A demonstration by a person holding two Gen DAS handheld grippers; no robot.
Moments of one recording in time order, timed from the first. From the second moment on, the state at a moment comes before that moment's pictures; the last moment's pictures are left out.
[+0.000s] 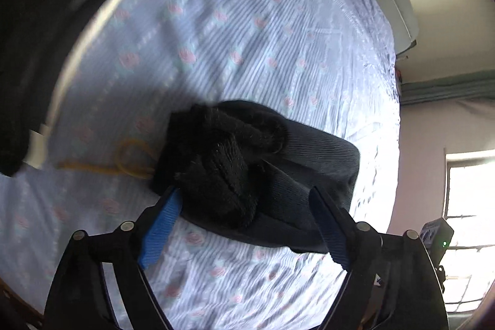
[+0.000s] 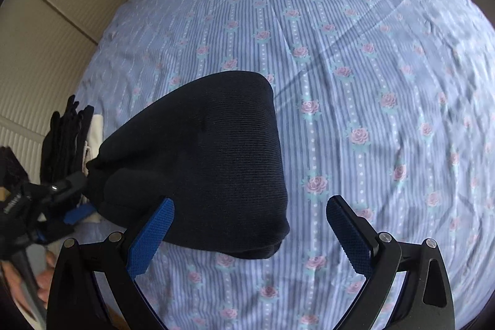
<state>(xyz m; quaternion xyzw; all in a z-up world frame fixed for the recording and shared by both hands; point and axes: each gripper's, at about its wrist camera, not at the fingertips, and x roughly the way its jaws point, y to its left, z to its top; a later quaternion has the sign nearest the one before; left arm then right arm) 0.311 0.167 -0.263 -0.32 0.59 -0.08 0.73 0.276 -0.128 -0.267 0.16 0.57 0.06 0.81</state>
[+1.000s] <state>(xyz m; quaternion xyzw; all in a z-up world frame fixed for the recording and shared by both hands) 0.313 0.166 -0.303 -0.35 0.63 -0.06 0.70 0.298 -0.097 -0.327 0.25 0.62 0.08 0.74</state>
